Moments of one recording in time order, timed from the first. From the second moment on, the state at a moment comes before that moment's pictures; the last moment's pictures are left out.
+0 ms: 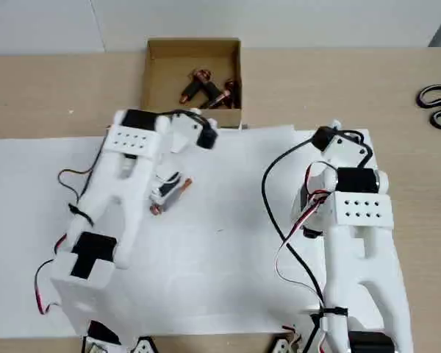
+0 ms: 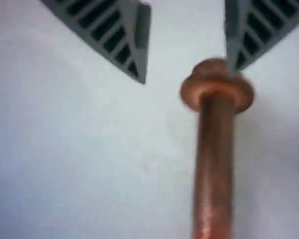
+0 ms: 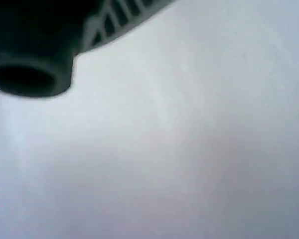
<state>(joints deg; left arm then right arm) 8.2 17.4 -3.5 96.0 -23.6 -1.2 -25.3 31.3 86.2 -16.0</state>
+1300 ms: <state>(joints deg) 8.4 27.3 -19.4 98.9 -24.7 -1.3 -25.6 37.5 85.5 -16.0</state>
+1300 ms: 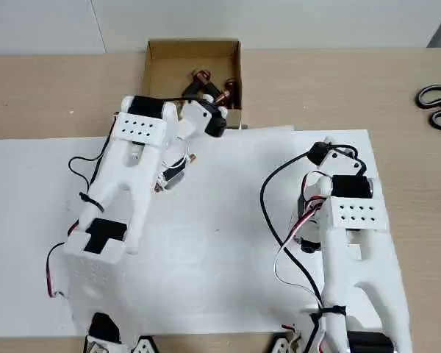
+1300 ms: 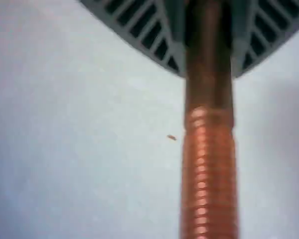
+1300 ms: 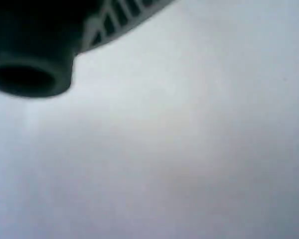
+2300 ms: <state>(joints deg) 4.5 26.6 -14.9 98.7 92.5 -1.1 -25.6 37.5 85.5 -16.0</state>
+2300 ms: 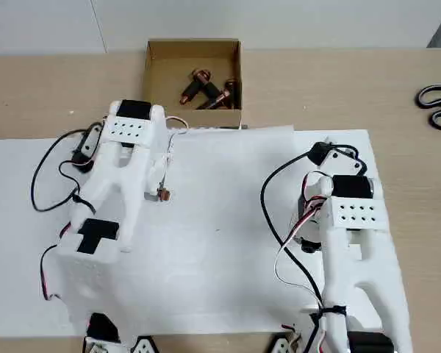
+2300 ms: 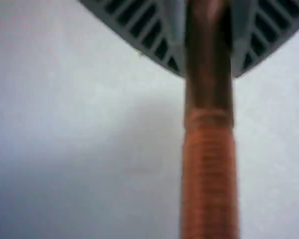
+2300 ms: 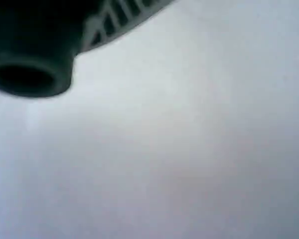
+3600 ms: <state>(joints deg) -11.0 26.4 -14.9 98.9 -0.5 -1.2 -25.6 37.5 85.5 -16.0</state>
